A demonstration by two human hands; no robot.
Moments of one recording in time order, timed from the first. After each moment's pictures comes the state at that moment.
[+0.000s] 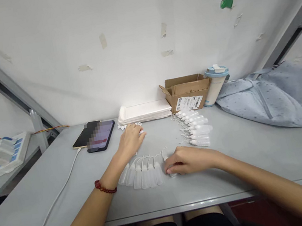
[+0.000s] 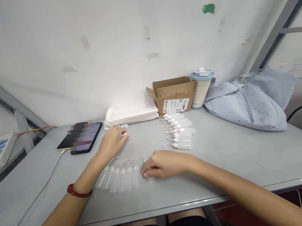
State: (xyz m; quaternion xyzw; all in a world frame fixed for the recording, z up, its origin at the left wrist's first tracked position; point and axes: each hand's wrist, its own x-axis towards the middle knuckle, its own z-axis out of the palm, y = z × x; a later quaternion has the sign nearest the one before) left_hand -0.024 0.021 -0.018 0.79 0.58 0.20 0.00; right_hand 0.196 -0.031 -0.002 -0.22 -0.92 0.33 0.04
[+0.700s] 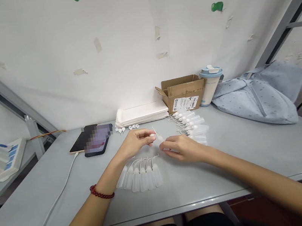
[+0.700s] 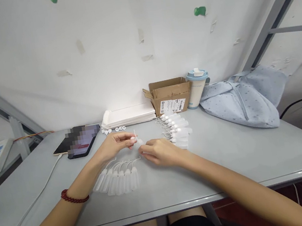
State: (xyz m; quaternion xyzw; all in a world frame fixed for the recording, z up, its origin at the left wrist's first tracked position) left_hand -0.010 0.009 -0.004 0.66 0.44 0.35 0.49; right_hand 0.202 -0.012 -0.024 -0.30 -0.94 0.07 0.17
